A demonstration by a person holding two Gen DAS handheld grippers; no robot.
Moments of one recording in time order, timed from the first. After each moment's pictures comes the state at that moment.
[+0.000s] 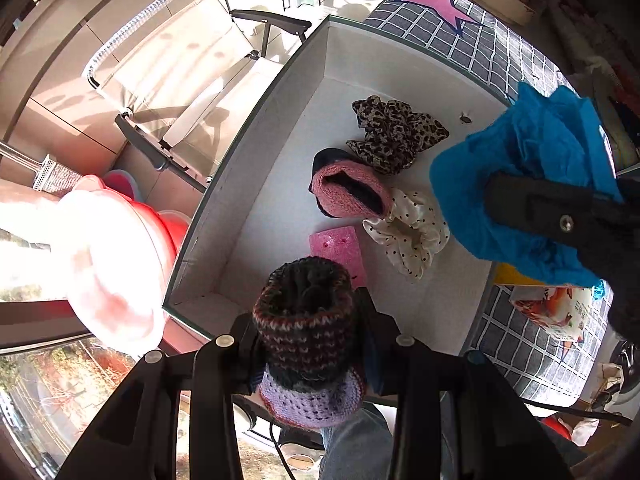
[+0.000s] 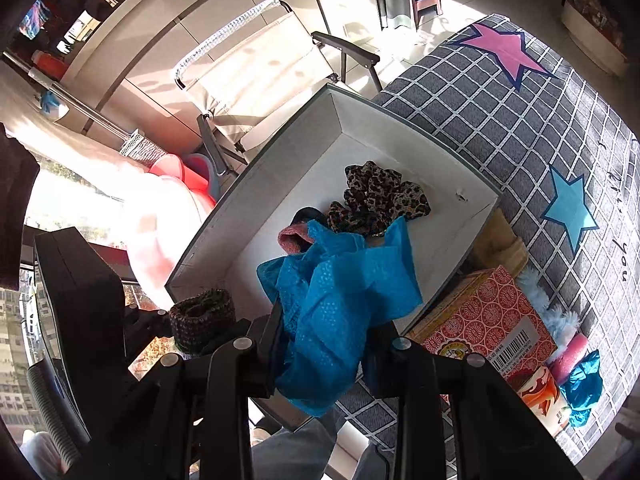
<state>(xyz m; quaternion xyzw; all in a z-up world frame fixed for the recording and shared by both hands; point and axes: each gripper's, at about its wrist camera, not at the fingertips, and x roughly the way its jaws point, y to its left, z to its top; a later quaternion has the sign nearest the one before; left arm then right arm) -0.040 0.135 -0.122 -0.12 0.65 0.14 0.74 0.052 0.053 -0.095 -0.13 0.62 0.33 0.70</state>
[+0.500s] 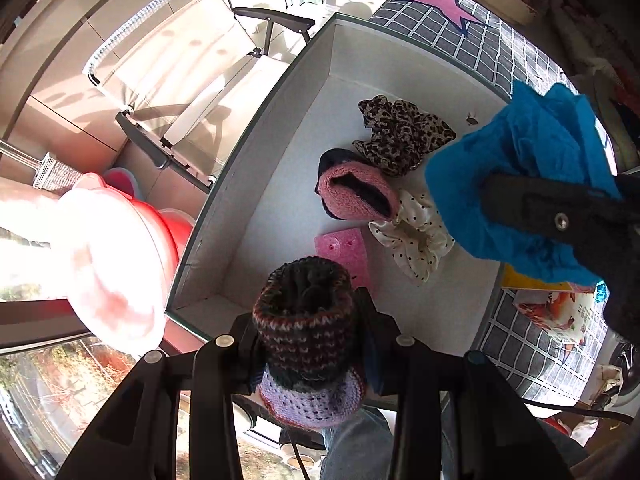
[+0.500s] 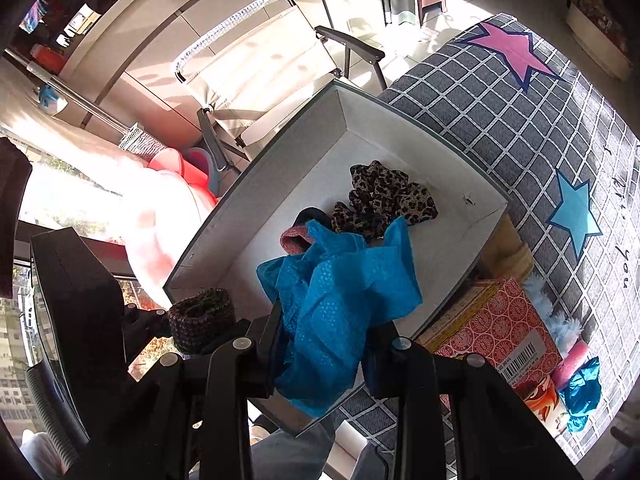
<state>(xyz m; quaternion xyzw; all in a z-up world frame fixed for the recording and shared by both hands) -0.039 0.141 -0.124 -0.12 0.65 0.14 0.74 0.055 0.061 -0.100 -0.13 0.62 0.33 0.70</state>
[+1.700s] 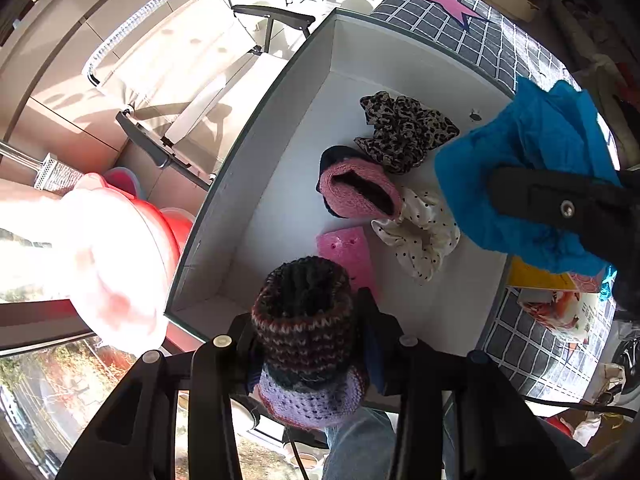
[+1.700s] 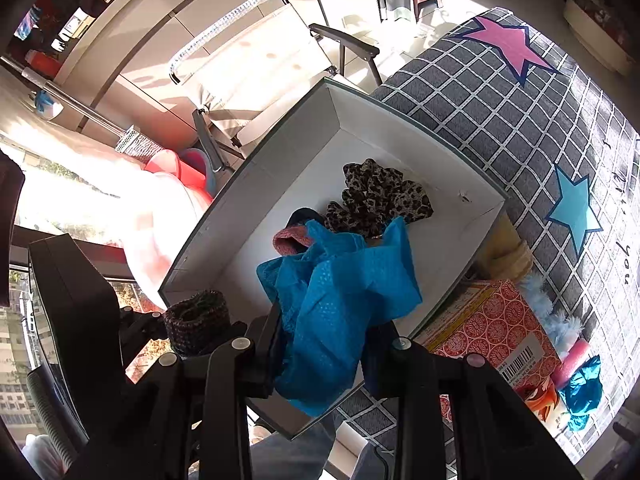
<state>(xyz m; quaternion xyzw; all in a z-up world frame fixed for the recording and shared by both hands) -0.038 0.139 -0.127 -0.11 0.66 0.15 0.73 0.062 0.059 -0.104 -0.13 0.63 0.32 0.70</state>
